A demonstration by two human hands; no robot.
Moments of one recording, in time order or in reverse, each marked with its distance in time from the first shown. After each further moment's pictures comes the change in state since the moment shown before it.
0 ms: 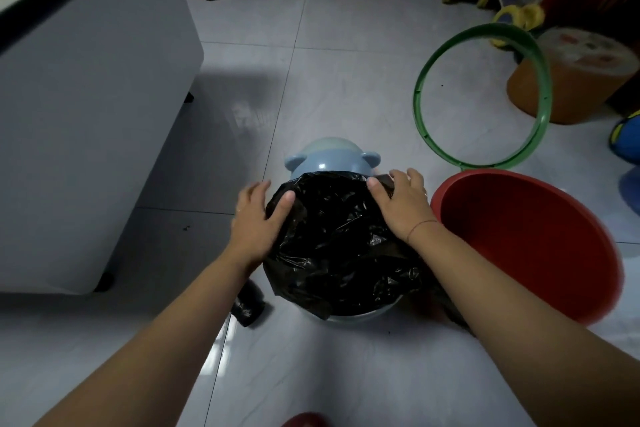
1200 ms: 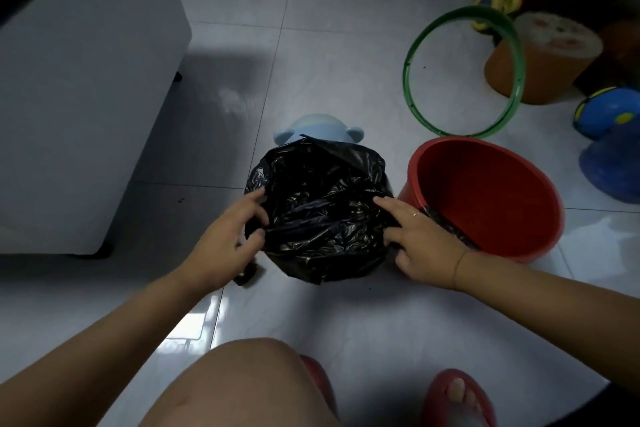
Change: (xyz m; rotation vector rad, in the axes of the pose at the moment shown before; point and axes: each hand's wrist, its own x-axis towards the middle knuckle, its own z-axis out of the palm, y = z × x) left_hand -0.092 -0.016 -0.037 0.117 -0.183 0.350; right_hand -0.113 0.051 -0.040 -0.537 -0.319 -0.581
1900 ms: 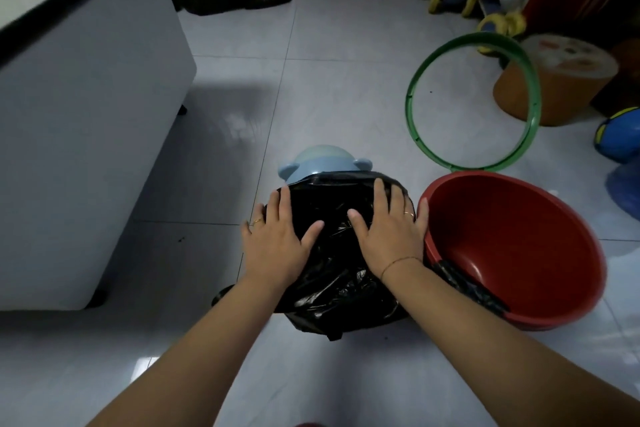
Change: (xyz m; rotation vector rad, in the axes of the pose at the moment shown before) left_hand 0.098 0.010 0.059 0.553 0.147 -0.316; right_hand 0.113 -0.017 0.017 -0.016 0.387 0.644
